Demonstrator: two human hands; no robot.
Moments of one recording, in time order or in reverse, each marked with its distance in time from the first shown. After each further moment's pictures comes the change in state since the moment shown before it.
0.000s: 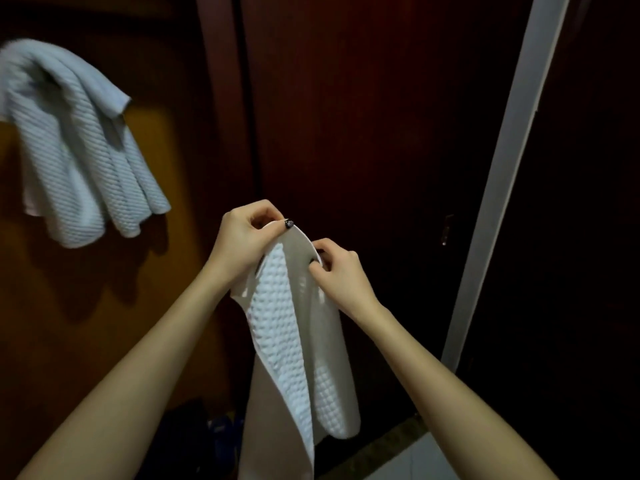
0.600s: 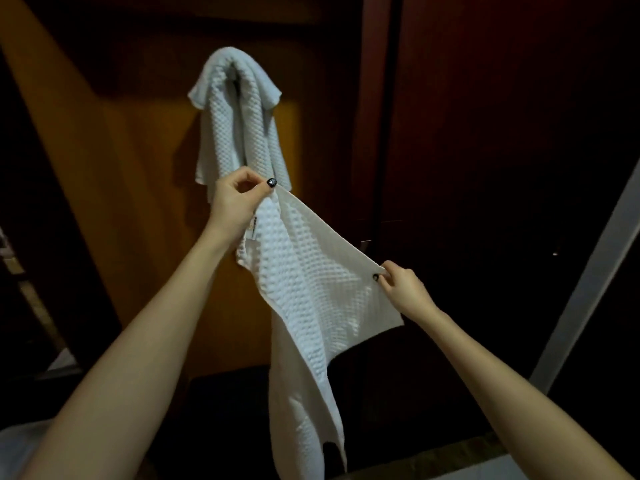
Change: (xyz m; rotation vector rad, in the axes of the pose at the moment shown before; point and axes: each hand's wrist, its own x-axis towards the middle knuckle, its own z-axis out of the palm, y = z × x) left_hand -0.069 -0.029 -0.205 -0.035 0.357 -0.140; right_hand -0.026 -0.006 0.114 -0.355 -0.212 0.068
